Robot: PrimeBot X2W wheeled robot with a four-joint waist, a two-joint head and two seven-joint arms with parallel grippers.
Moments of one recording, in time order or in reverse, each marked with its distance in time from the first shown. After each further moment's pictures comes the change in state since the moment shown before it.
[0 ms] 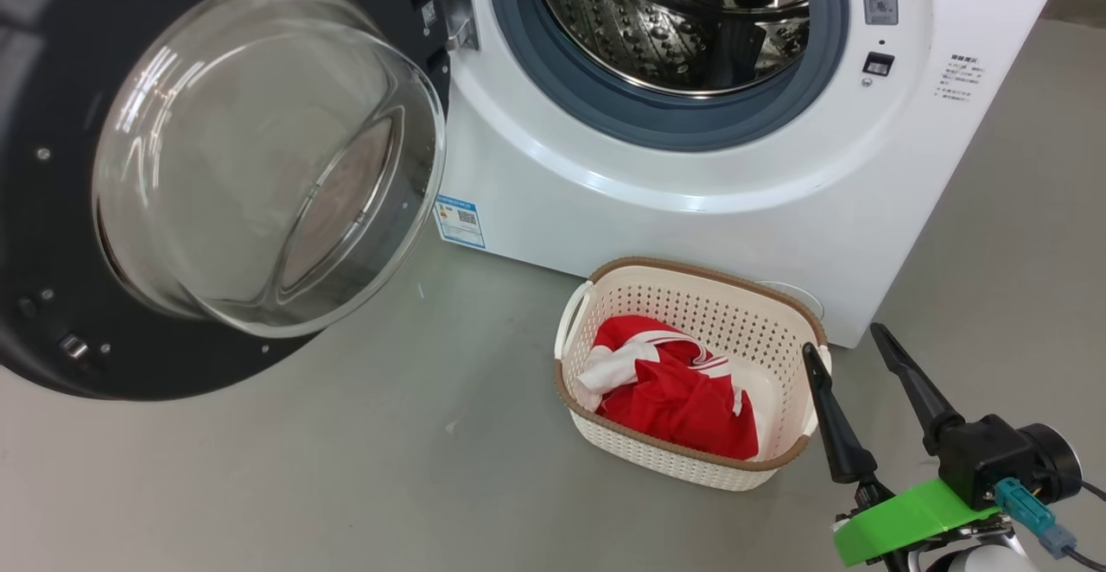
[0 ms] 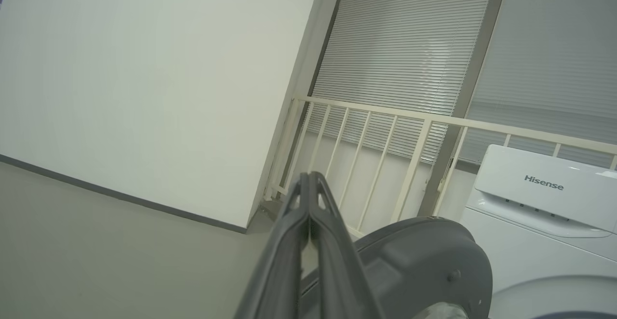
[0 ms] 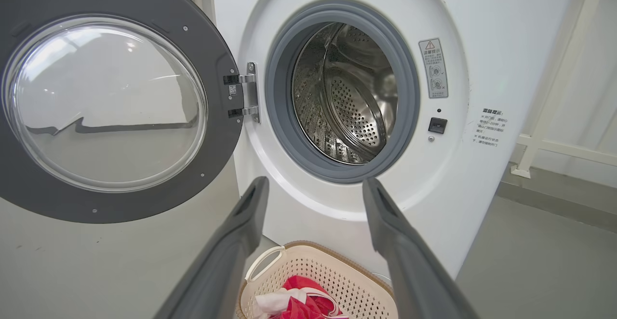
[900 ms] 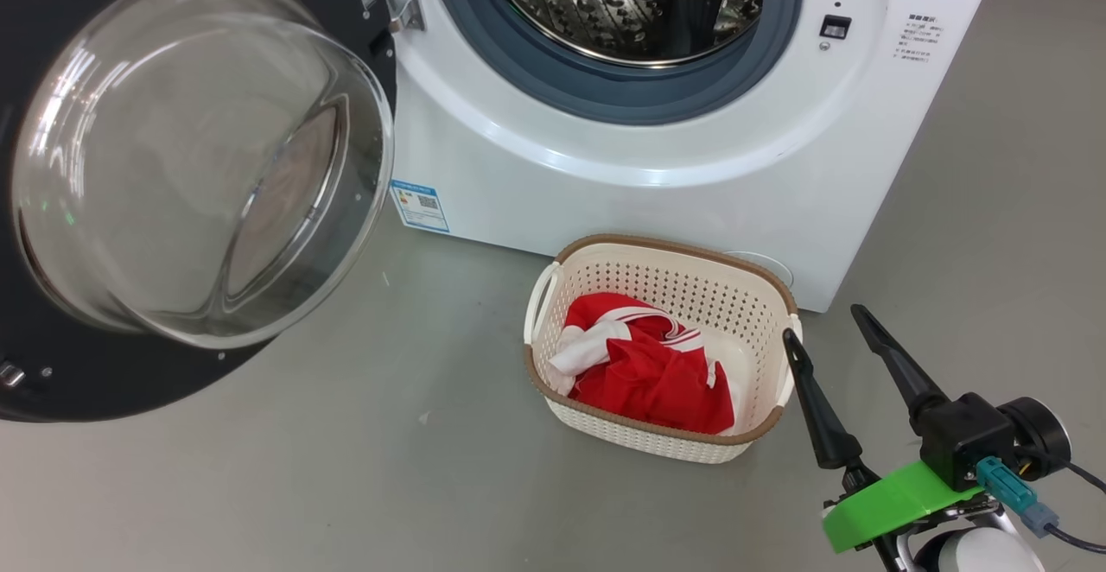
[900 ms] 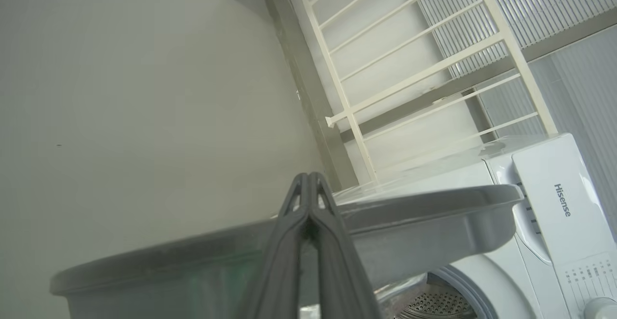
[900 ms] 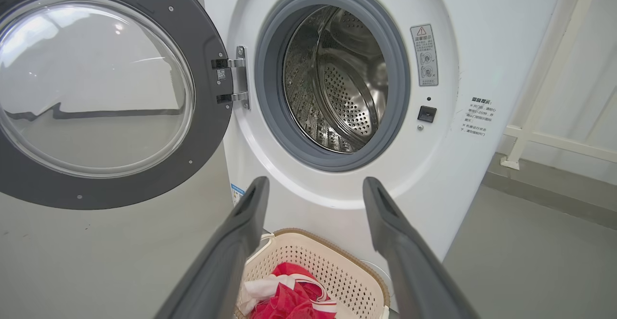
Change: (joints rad) left arm -0.417 0.139 0.215 0.794 -0.404 -0.151 0.573; right arm -0.032 -0.014 0.036 -0.036 -0.026 0.000 0.057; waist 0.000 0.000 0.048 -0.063
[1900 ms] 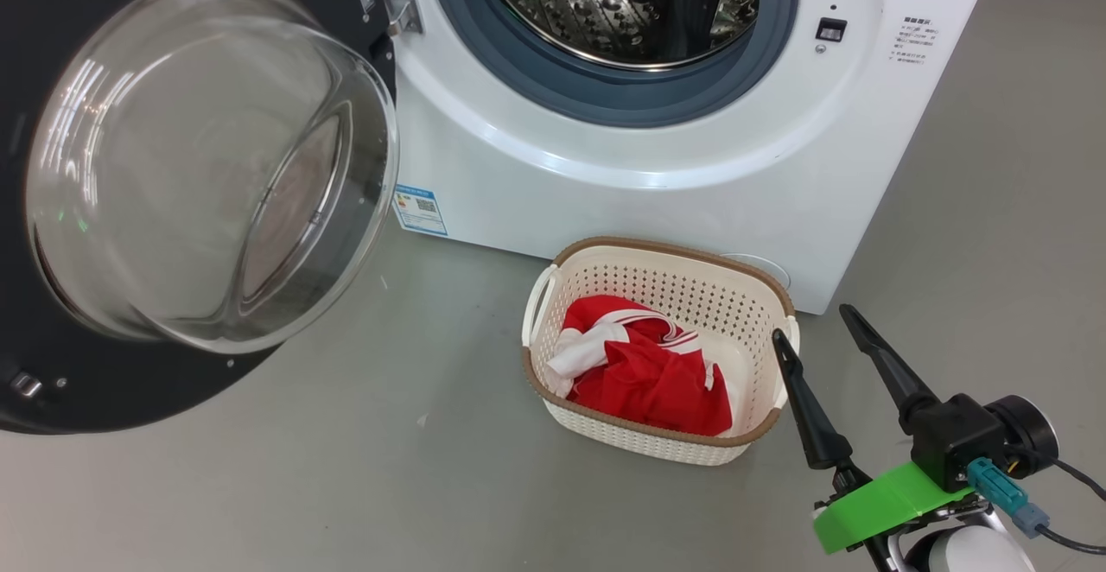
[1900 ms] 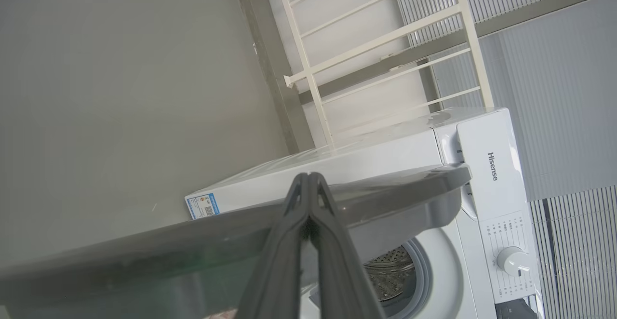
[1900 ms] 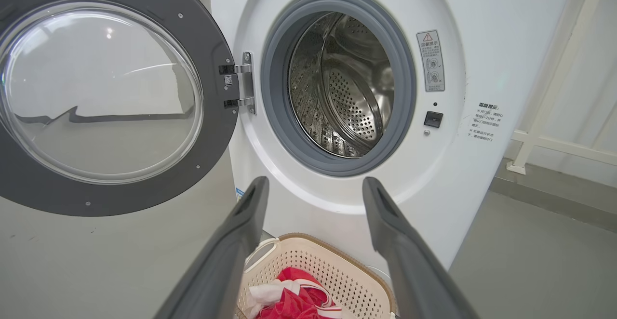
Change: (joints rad) left arm 0.018 0.028 0.062 0.026 -0.145 -0.108 0.264; right arm -0.011 0.000 0.020 0.016 0.008 0.000 -0.019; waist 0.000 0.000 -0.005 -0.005
